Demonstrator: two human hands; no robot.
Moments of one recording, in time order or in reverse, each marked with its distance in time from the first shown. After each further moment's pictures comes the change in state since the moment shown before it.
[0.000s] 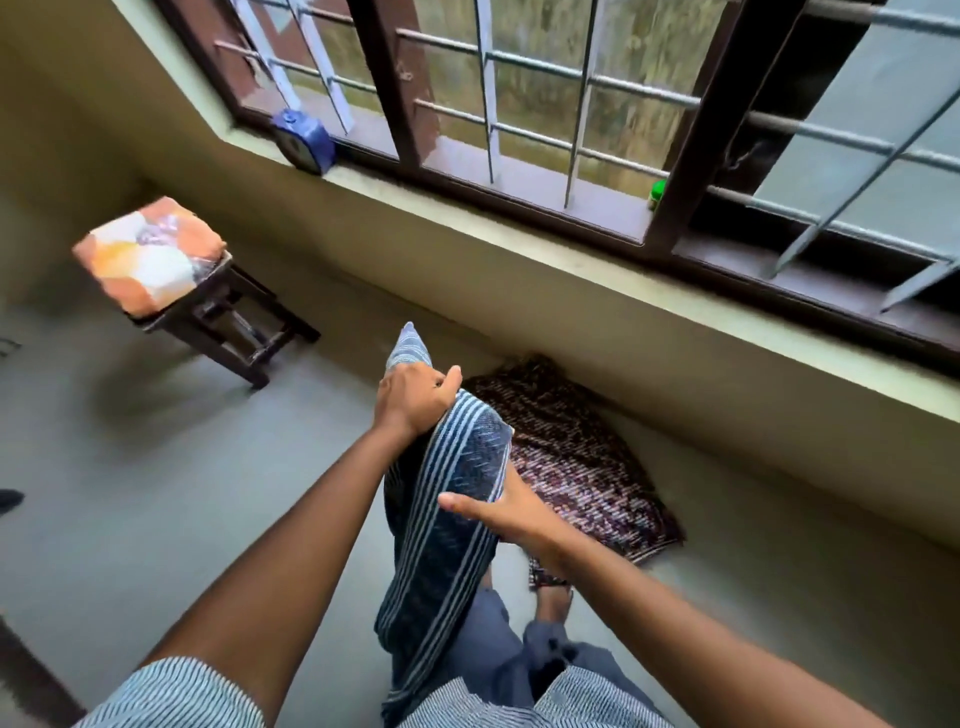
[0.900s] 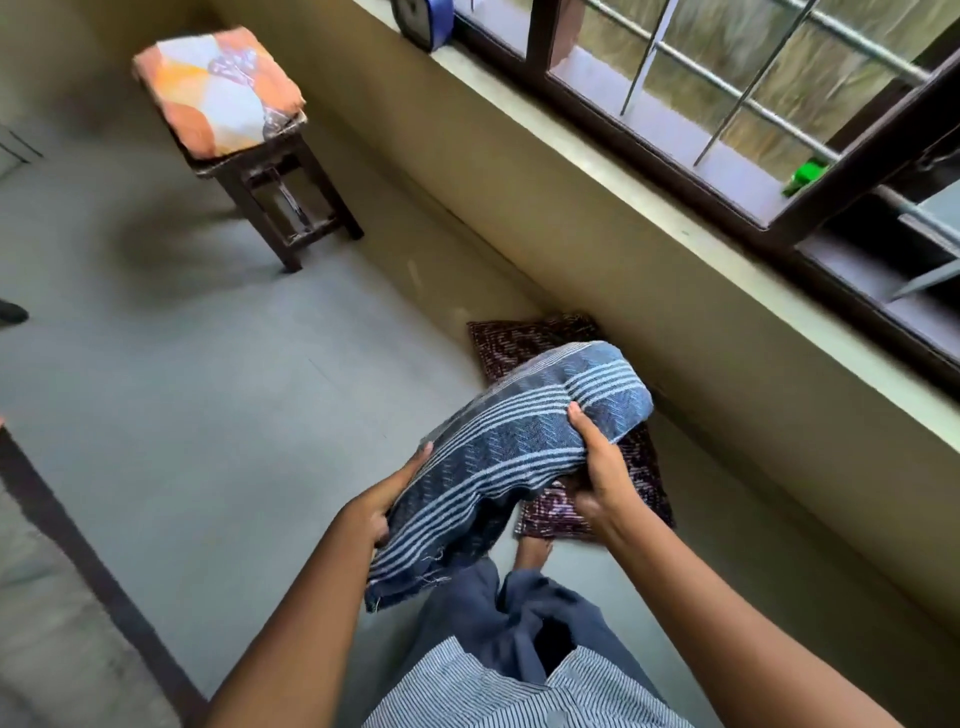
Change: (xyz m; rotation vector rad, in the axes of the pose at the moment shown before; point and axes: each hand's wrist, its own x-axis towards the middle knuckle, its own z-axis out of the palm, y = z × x) left_hand -0.158 -0.164 0.080 -1.323 -0.607 -1.163; right_hand 0.016 0.015 0.022 0.633 0.401 0.243
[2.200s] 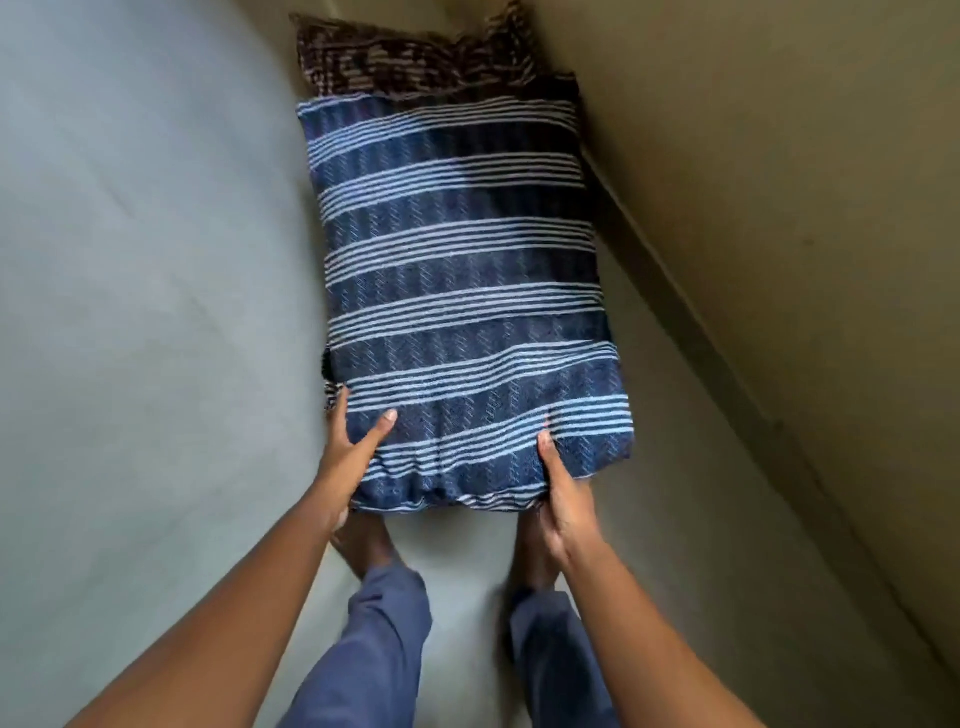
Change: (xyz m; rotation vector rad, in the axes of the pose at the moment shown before) left_hand 0.436 -0.233 0.234 -0.025 0.428 0.395; right_hand 0.317 0.161 -0.493 -0.128 0.183 0.141
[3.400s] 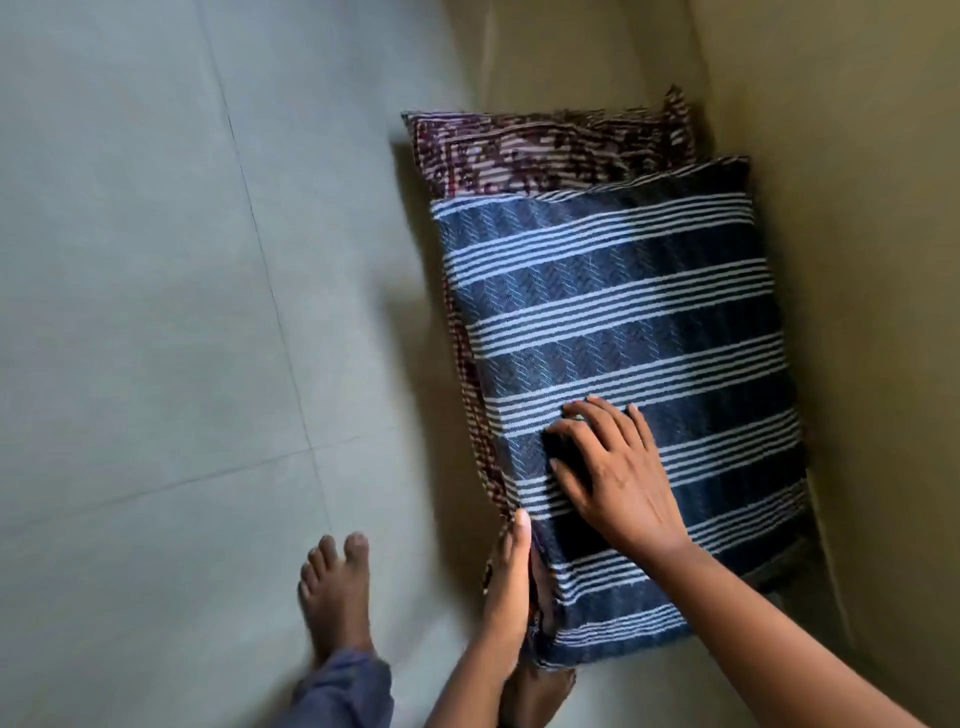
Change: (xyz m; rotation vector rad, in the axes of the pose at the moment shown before) left_hand 0.102 -0.079 0.055 0.076 0.402 -0.115; right_hand 0.071 -0.071 0.123 -2.090 -0.537 -1.387
